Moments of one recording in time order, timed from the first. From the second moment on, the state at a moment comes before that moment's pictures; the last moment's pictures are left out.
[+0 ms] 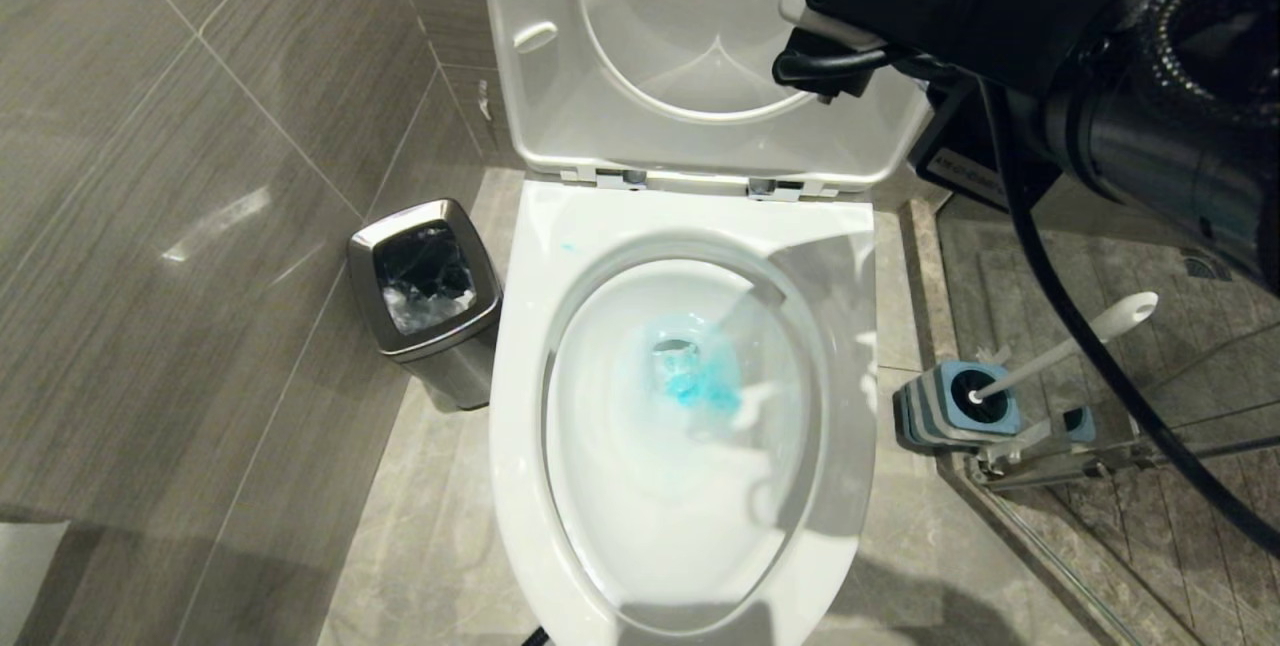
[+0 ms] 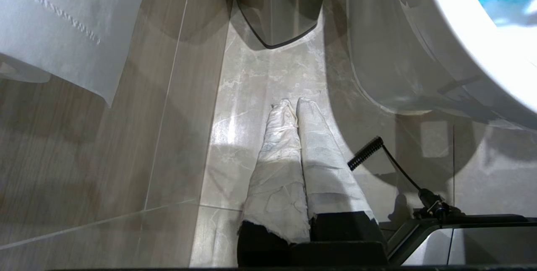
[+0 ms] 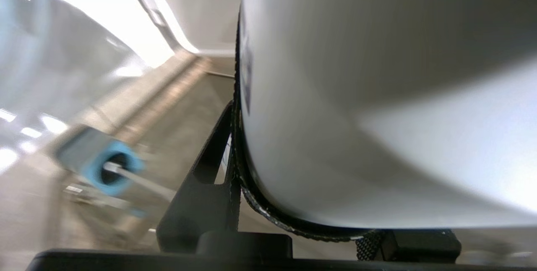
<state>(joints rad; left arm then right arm) 0.00 0.00 -0.04 0.09 0.00 0.01 1.01 1.59 -1.45 -0.33 -1.17 -1.33</state>
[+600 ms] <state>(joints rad) 0.00 0.00 -0.04 0.09 0.00 0.01 1.02 1.57 -1.37 -0.33 -1.15 -0.91</state>
